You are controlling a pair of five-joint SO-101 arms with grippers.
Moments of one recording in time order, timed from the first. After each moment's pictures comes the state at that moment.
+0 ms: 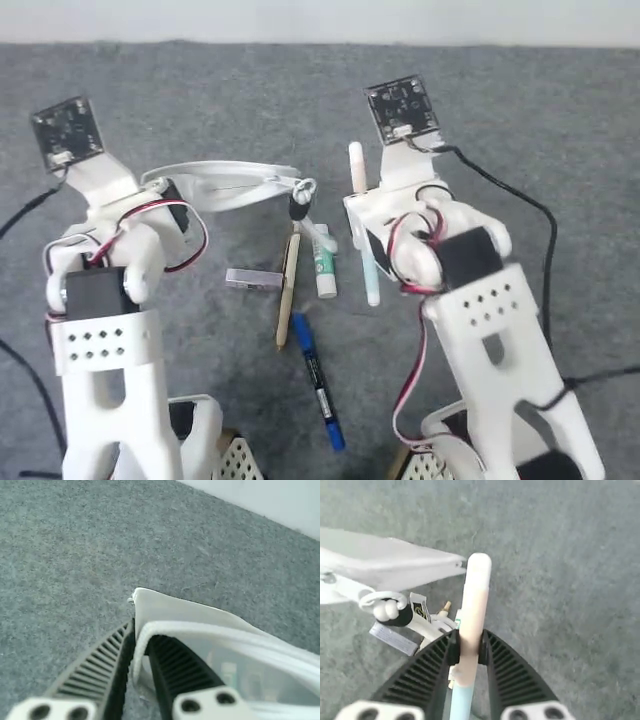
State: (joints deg) left arm -13.2 -45.9 36.6 64.6 20.6; right arm -26.3 -34.0 20.0 66.7 -4.7
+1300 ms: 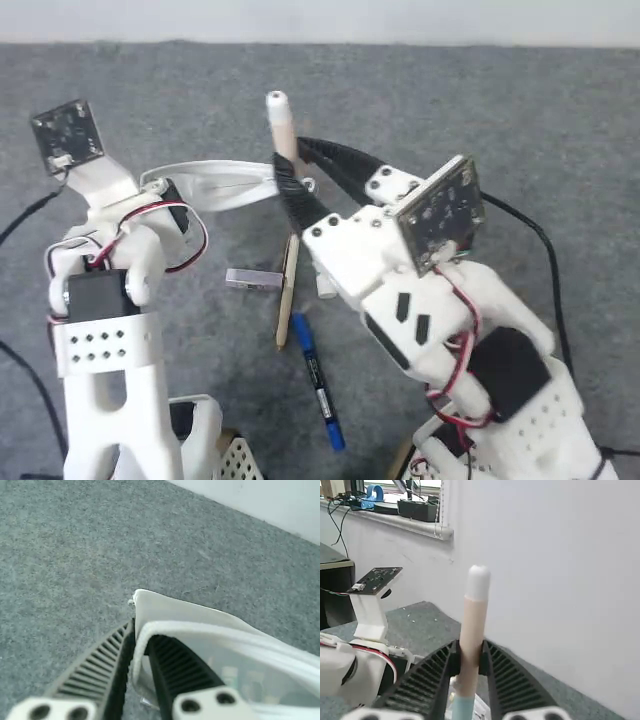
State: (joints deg) left arm -13.4 -46.5 38.7 62.3 20.6; right arm -43.1 -53.5 23.0 39.2 3.6
